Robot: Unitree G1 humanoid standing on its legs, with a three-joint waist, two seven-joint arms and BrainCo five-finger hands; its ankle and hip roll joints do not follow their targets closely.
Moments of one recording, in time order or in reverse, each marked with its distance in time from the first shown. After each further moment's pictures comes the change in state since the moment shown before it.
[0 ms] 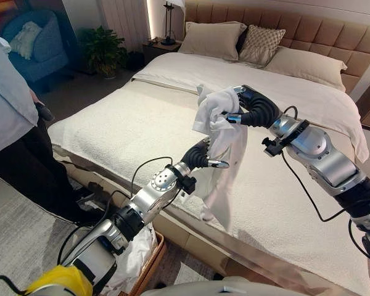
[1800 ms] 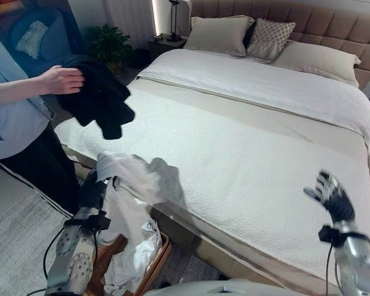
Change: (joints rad) left arm 0.823 0.007 0.958 -0.338 -0.051 -0.040 -0.055; right arm 0.930 0.472 -0.775 0.462 -0.220 0.018 -0.085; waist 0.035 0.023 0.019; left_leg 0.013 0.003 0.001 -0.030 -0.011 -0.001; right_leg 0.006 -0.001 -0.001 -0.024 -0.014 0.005
